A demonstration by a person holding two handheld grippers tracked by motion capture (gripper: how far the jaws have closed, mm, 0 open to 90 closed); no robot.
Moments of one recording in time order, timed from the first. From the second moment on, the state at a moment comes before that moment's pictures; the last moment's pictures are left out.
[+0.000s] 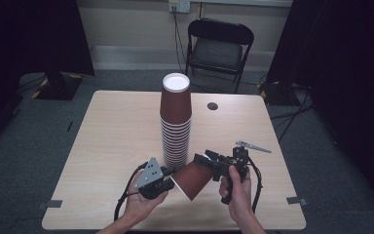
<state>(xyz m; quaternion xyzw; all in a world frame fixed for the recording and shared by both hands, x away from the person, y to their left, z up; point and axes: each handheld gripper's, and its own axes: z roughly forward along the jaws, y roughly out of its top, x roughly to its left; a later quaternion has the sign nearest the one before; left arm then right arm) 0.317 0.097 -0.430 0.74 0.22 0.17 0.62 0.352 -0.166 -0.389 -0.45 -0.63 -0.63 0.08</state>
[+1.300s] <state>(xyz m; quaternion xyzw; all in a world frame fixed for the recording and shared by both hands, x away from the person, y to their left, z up) 0.331 0.119 -0.429 0.85 0.27 0.00 0.46 0.321 -0.162 -0.399 -0.29 -0.79 -0.54 -0.03</state>
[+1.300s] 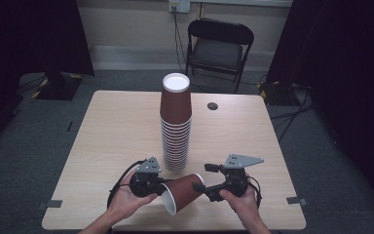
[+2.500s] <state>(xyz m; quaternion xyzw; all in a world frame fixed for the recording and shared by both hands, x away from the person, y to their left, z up) 0.358 0.114 -0.431 0.87 0.31 -0.12 0.37 0.293 -0.106 -0.406 -0.05 -0.91 -0.40 -0.14</state>
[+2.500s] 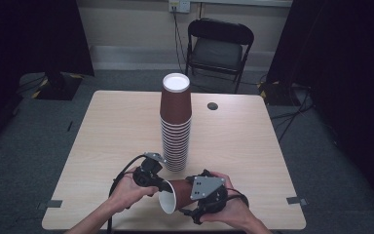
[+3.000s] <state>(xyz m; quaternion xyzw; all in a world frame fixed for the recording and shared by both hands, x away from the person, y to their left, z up) 0.362 0.105 -0.430 0.87 0.32 -0.12 0.36 0.293 -0.082 -0.413 0.00 -0.92 -0.36 -0.17</state>
